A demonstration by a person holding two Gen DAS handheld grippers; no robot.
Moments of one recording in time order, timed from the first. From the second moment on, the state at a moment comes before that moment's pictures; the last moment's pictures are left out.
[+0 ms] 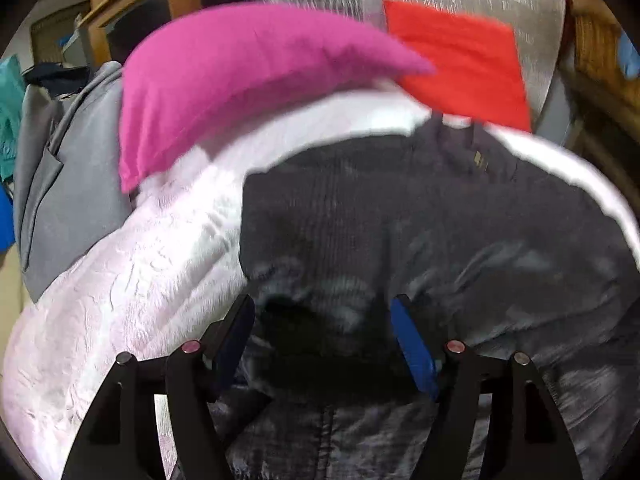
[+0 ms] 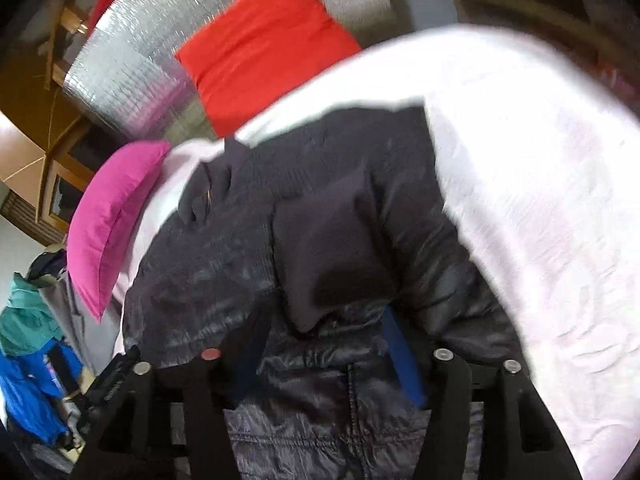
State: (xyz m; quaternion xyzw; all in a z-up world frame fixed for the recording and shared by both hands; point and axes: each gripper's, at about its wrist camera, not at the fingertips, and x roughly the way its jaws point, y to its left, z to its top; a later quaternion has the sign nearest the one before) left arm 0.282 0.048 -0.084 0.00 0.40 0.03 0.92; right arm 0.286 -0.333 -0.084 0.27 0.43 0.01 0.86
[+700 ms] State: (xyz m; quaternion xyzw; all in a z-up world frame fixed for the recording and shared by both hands) left arm 0.316 0.006 -0.112 0.03 0.45 0.01 0.89; right arm 0.359 -0.284 -0.100 0.25 0.43 0.04 0.87
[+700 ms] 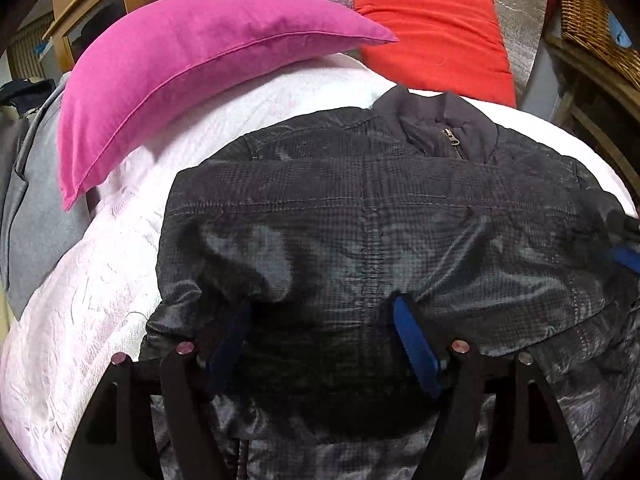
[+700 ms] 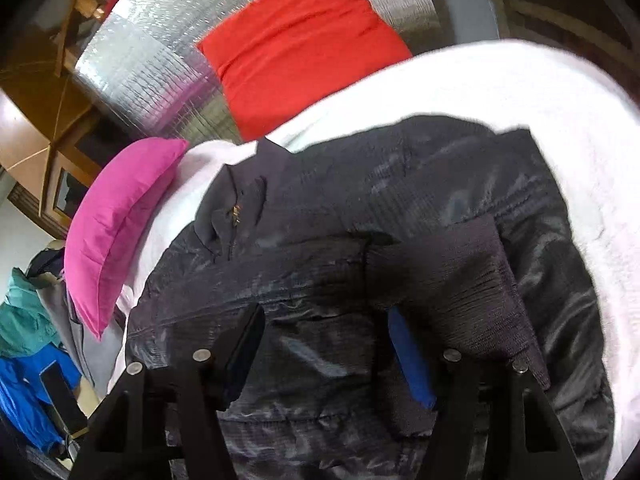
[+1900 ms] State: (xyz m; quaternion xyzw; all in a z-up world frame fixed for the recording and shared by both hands) left arm 0.376 0.146 -0.098 -0.13 0.47 -0.02 0.87; right arm 0.360 -0.224 -0.111 0.09 0.46 0.10 0.88
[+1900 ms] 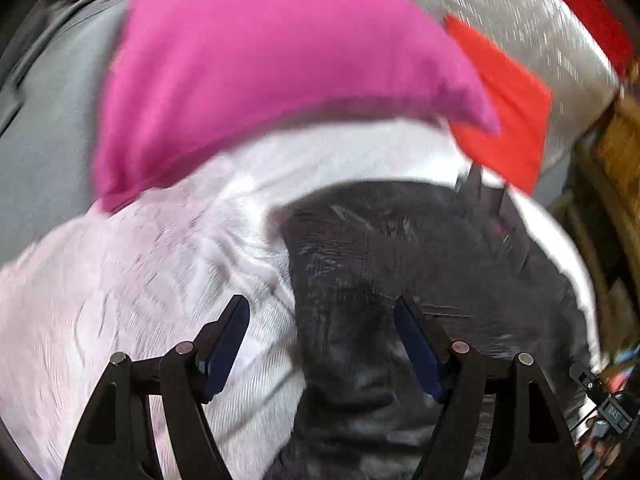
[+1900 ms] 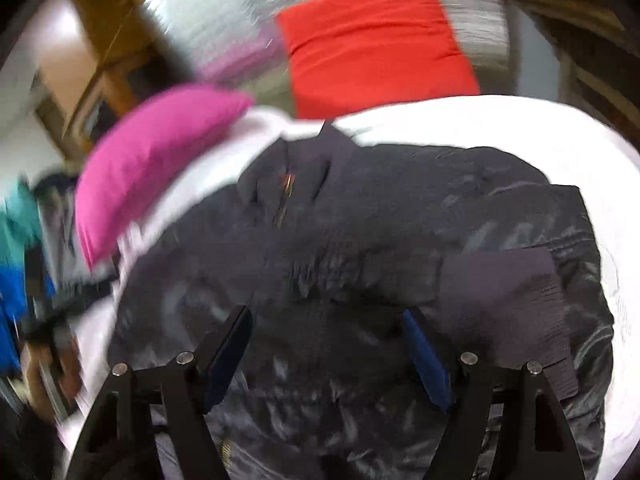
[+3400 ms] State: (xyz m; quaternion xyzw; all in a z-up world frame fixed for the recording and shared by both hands) left arm 0.295 -0.098 -0.100 0.10 0.42 -0.10 0.90; right arm 0.398 -0.416 -0.135 0.27 0.45 0.01 0.85
